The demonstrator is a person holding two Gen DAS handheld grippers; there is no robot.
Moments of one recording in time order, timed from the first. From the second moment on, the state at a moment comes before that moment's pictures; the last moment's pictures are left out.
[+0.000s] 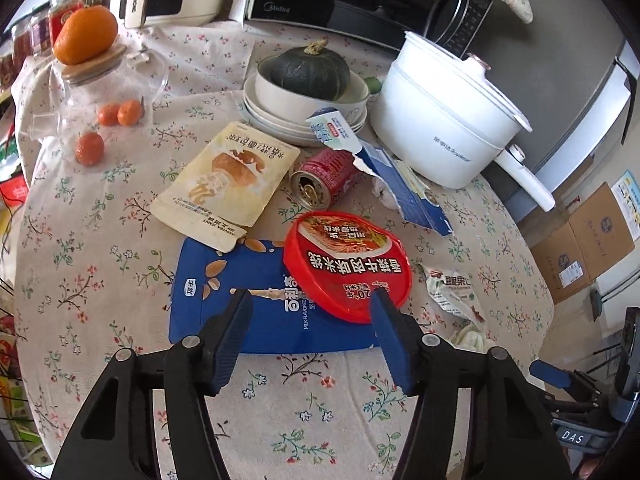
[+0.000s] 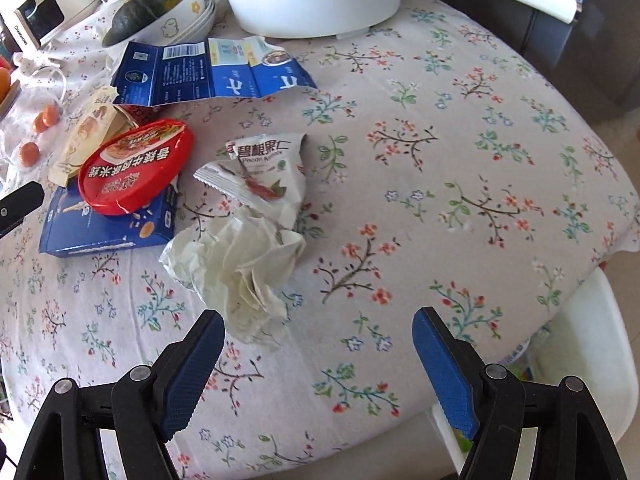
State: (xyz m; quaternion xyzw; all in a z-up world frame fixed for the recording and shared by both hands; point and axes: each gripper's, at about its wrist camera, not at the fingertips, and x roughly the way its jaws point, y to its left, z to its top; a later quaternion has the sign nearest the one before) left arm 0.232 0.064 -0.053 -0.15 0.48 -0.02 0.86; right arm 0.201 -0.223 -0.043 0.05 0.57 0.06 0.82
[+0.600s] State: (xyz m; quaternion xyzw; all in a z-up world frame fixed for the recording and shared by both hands) left arm 0.269 0.056 -0.085 -0.17 0.50 0.02 0.85; right arm 0.241 -0.212 -0.086 0.14 0.61 0.08 0.78
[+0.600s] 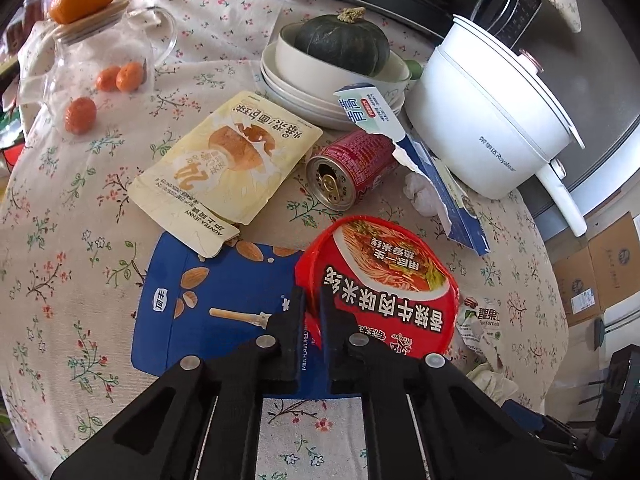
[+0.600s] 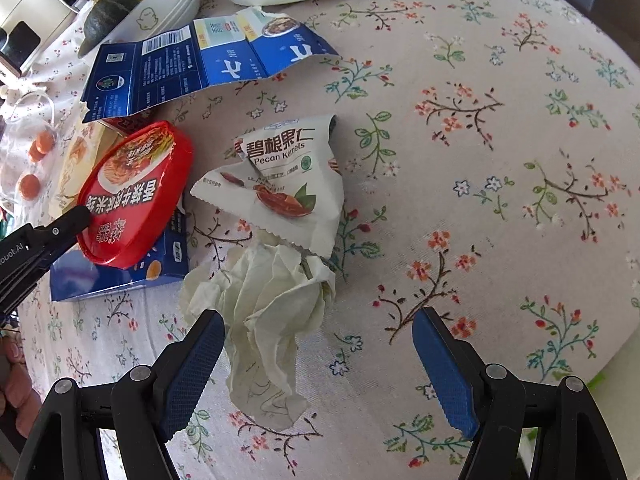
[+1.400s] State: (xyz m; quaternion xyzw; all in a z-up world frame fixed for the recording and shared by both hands) left arm 0.194 0.051 -0.032 -0.14 0.46 -0.03 0.88; right arm 0.193 -0.233 -0.054 0.18 0.57 0.17 0.79
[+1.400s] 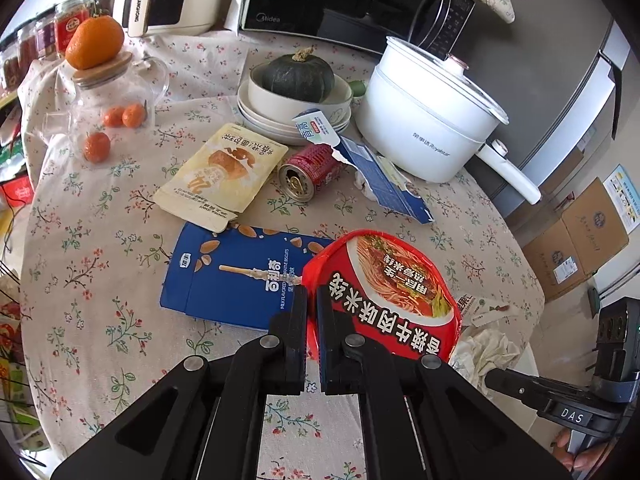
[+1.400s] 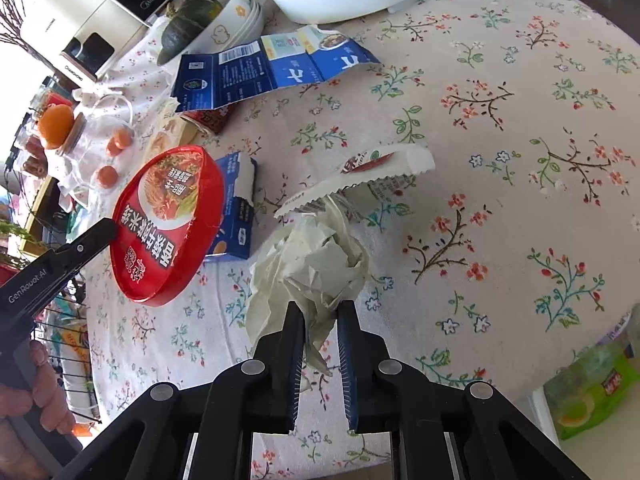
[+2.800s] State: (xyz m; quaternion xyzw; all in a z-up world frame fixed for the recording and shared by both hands) left arm 0.167 0.031 -0.009 -0.13 0.44 -0.08 0.88; right arm 0.163 -0.283 -0.009 0.21 0.51 0.15 0.82
